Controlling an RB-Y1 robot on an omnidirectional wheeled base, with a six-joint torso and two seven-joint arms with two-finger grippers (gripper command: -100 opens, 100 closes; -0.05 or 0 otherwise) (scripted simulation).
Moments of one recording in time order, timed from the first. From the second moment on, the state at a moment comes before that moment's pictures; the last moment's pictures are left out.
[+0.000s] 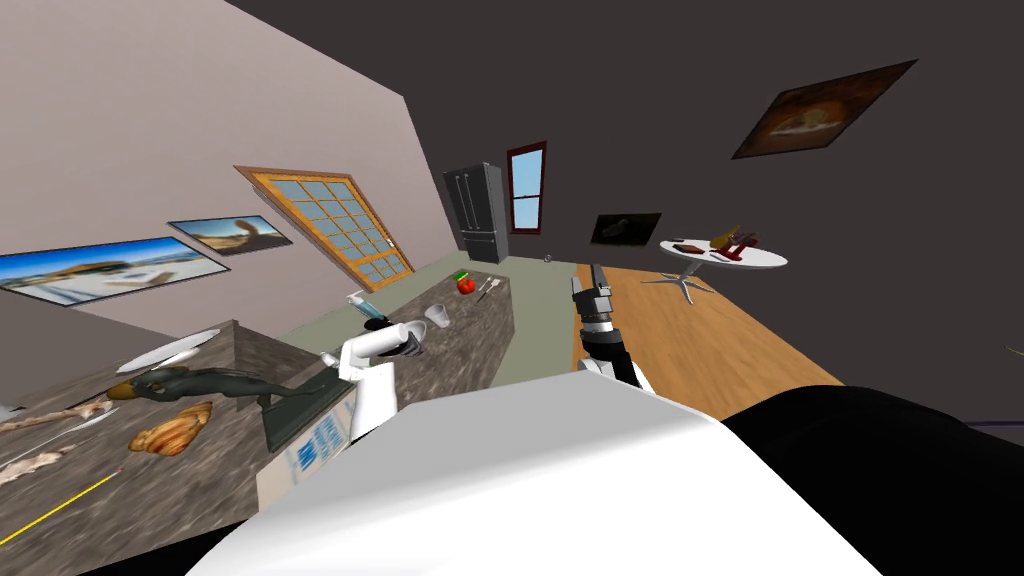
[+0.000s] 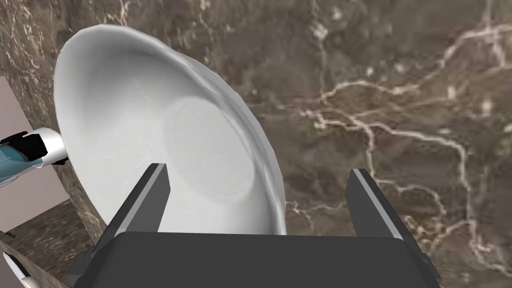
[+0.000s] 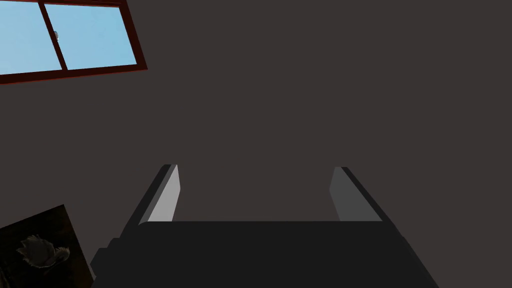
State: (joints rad) left arm -0.21 0.26 0.45 -1.69 0.04 1.42 0.30; right arm 0.54 -0.03 0.07 -2.30 0.01 -0.47 -0.03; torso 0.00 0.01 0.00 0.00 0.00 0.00
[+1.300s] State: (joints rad) left arm -0.17 0.24 0.43 -1.77 0.06 1.46 0.28; right arm 0.54 -0.03 0.07 -2.30 0.01 -0.47 -0.03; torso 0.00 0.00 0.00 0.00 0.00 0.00
